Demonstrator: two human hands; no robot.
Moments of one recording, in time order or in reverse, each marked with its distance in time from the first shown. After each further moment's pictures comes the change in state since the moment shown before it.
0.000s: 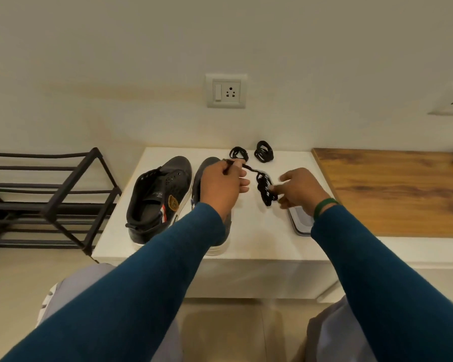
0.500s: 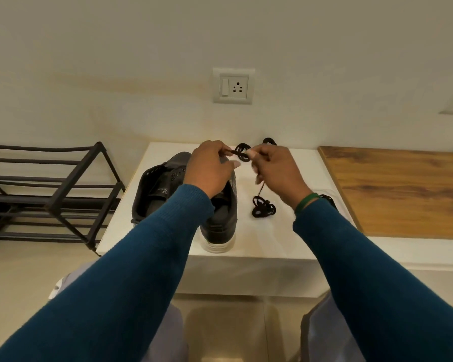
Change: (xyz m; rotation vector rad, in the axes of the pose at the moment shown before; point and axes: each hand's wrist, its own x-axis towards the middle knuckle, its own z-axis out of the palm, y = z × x) left_hand 0.038 0.010 -0.041 0.762 0.036 0.308; right_hand -0.018 -0.043 0.034 0.277 -0.024 -0.603
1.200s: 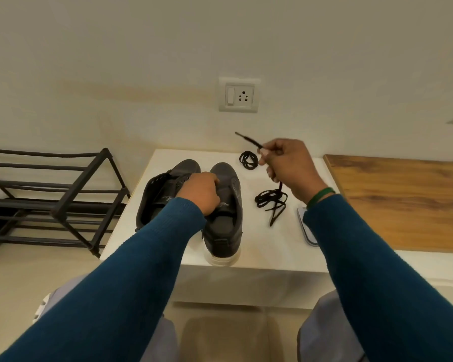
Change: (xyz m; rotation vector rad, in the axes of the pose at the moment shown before) left_hand -0.004 -0.018 -0.015 0.368 -0.367 -0.174; right_hand 0.021 -0.022 -0.019 0.066 0.078 0.080
